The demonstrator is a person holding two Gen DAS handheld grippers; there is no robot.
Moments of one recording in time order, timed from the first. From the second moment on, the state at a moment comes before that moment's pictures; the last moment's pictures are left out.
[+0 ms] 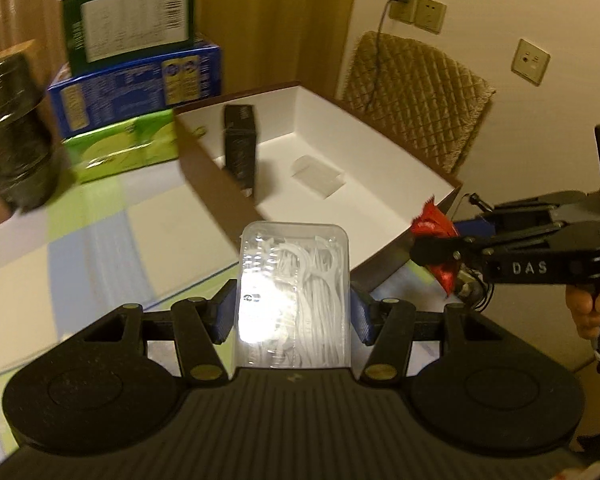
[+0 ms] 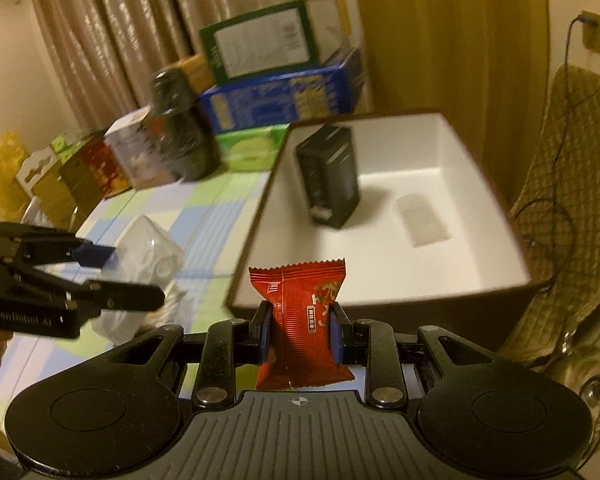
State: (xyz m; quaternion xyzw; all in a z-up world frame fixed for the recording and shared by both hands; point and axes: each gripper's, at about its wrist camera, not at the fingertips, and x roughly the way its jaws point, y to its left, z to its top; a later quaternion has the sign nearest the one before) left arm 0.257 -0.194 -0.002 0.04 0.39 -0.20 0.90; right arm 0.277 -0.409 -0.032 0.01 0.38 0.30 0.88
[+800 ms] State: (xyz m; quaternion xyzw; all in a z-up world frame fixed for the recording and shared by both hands) left arm 0.373 -0.282 -0.023 0.04 0.42 -0.20 0.88; right arm 0.393 -0.453 -0.046 -0.05 0.39 0.29 0.87
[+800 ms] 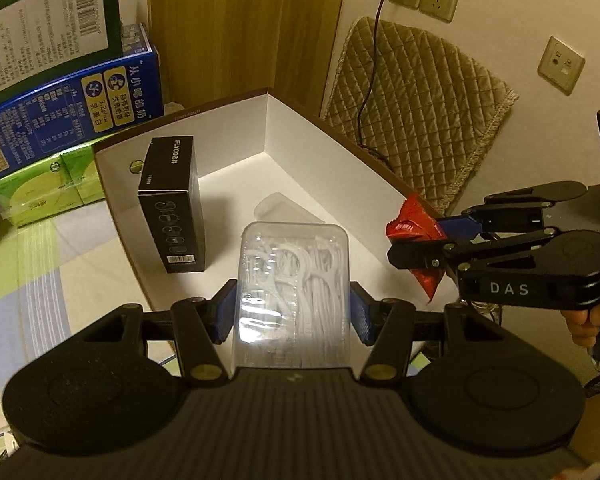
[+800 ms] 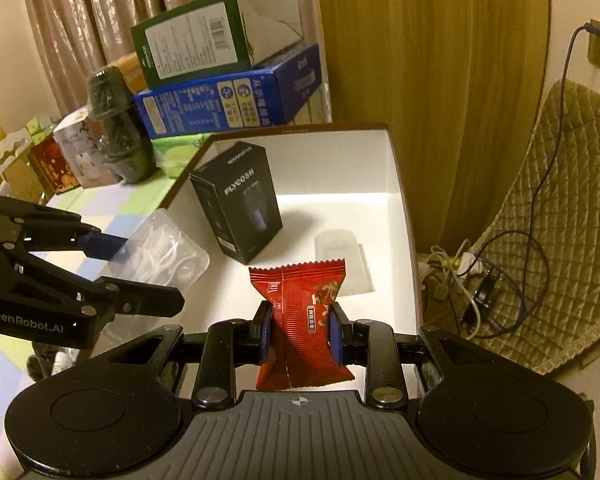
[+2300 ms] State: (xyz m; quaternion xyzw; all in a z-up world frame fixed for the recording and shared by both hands) left arm 0.398 -0.296 -0.058 0.09 0.45 -0.18 0.87; right arm 0.420 -0.426 -0.088 -0.11 0.42 0.31 0.85
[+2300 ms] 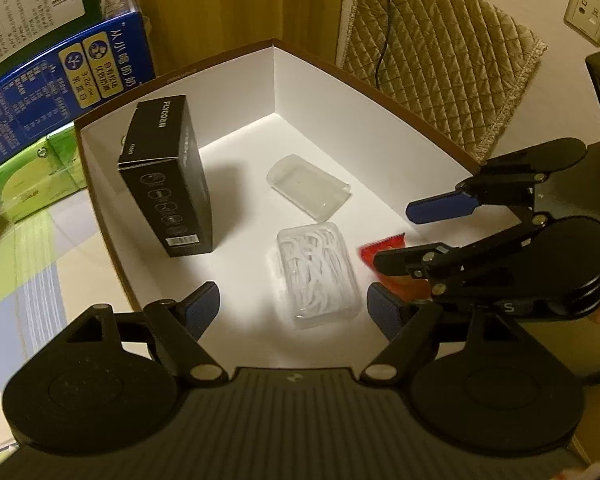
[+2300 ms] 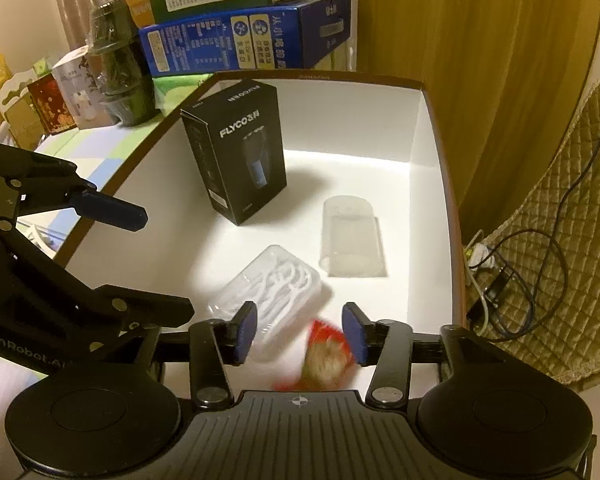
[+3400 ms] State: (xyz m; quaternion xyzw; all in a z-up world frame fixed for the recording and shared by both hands) left arm 0.340 -0.259 -0.023 0.07 0.43 -0.14 0.89; right arm 0.365 -0.447 -0.036 -0.04 0.39 0.27 0.88
